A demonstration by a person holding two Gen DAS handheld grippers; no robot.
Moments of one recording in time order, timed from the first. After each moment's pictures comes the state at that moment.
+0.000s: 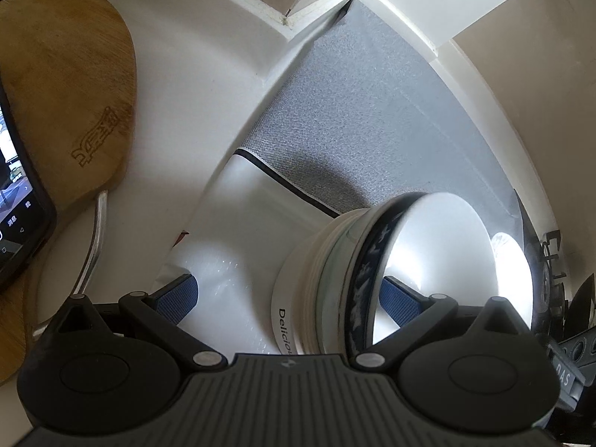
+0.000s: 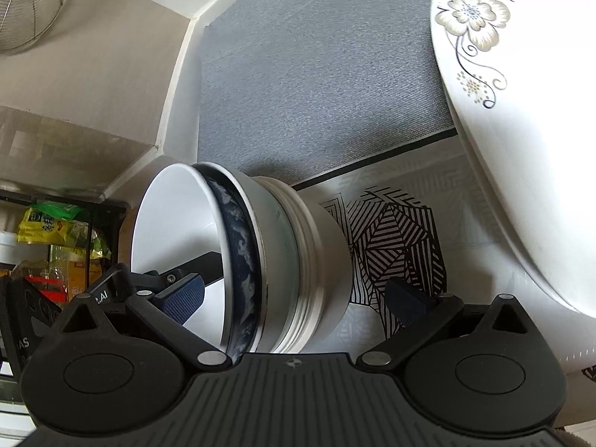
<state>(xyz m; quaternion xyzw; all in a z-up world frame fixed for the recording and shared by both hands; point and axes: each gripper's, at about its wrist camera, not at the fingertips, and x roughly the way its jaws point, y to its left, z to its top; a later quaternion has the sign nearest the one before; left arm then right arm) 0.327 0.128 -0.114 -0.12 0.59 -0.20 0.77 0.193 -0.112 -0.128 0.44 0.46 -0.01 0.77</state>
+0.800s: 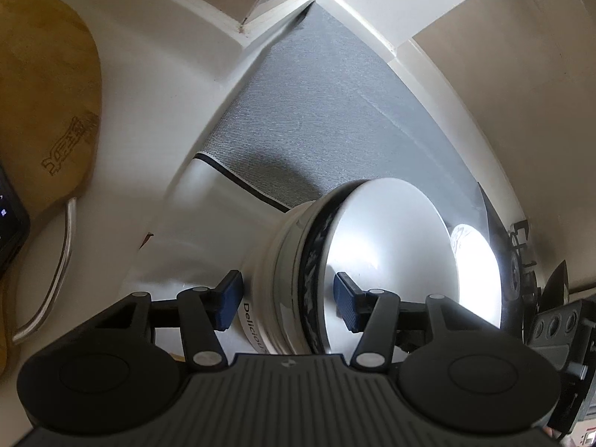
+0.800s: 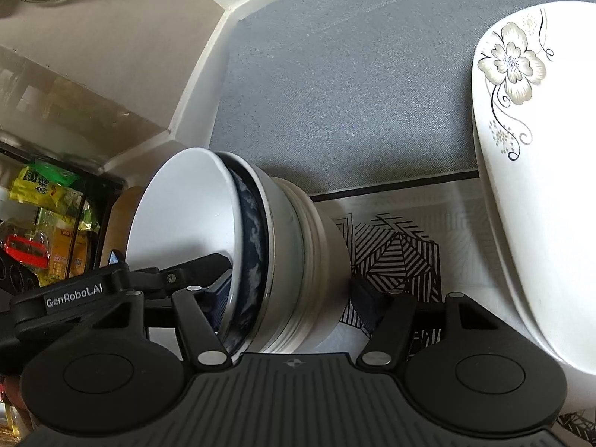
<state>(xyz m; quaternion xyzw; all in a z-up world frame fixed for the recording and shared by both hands) 0.320 0.131 -0.105 -0.14 0.57 -0.26 0.77 0.203 -0.104 -0.123 0.37 0.46 0.01 0.81</state>
